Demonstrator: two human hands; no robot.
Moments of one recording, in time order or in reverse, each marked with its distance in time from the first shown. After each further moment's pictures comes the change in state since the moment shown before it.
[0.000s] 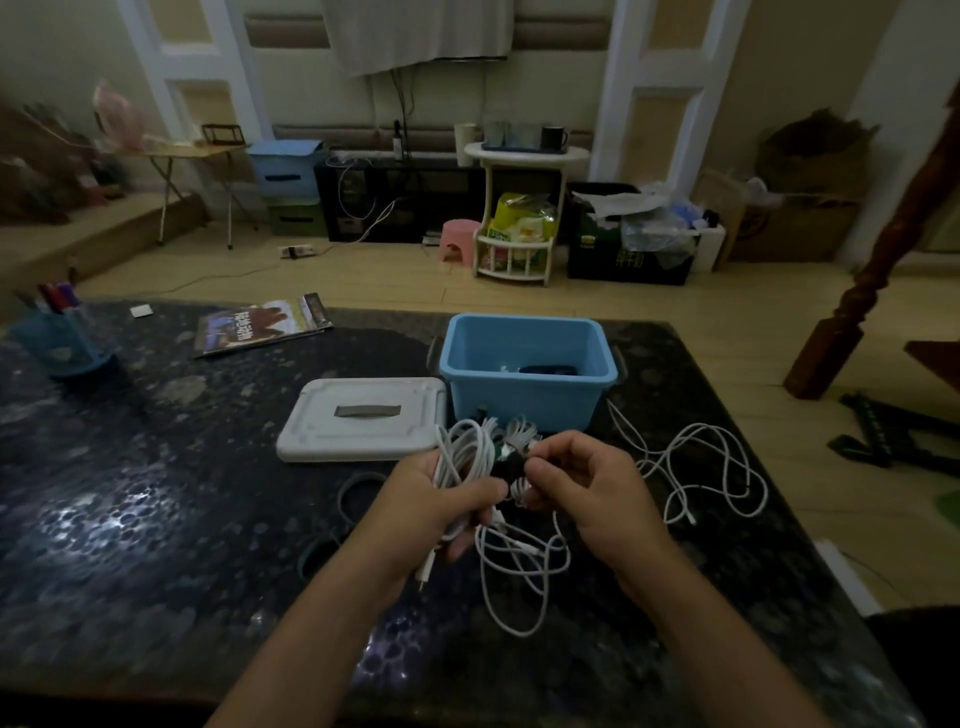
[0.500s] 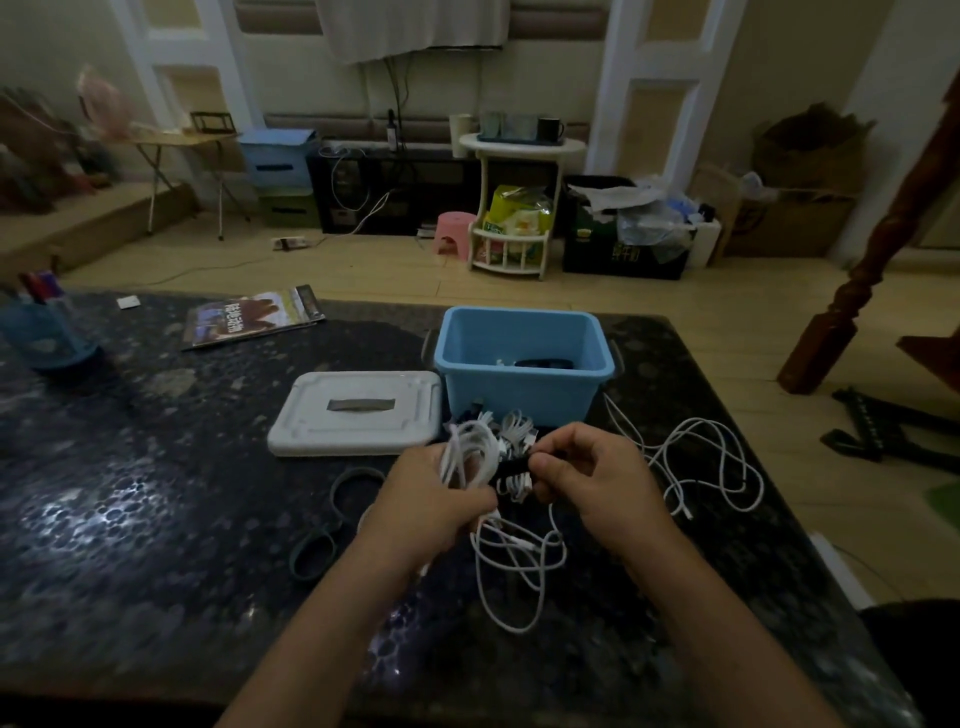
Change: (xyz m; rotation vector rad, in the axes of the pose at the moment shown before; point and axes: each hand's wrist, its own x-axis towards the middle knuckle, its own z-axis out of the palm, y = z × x) left_hand 0.012 -0.007 0.003 0.346 0.151 0.024; right_hand 0.009 0.001 -0.009 -0.153 0.028 0.004
